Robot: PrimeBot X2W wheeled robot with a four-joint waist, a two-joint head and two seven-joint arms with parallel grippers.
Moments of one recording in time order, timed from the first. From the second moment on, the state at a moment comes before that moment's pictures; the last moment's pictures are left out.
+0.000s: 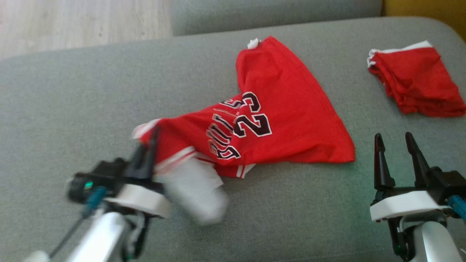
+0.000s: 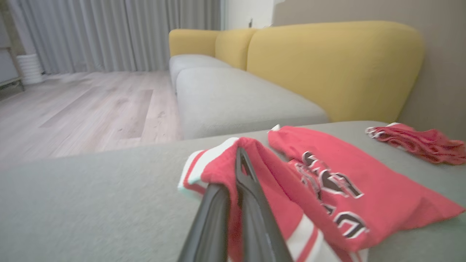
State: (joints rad) left arm -0.26 0.30 -0.51 0.16 -0.45 0.13 -0.12; right arm -0.05 -0.05 -0.07 0.19 0.08 0.13 -0.19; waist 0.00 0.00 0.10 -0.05
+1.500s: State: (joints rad) left arm 0.06 0.27 -0.40 0.17 -0.60 0.18 -0.23; right arm 0.03 -0.05 0.02 0.23 0.10 0.13 -0.20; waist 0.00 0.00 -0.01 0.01
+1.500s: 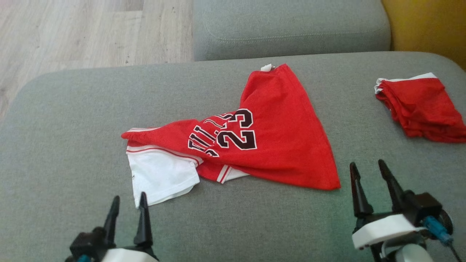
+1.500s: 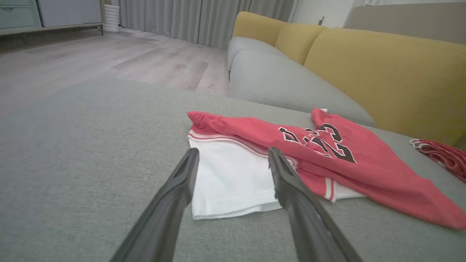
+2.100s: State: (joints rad) left arm 0.06 0.23 -0.42 0.28 -0.57 0.15 -0.25; right arm 0.03 -0.05 0.09 0.34 0.13 0.13 -0.19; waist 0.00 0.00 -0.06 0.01
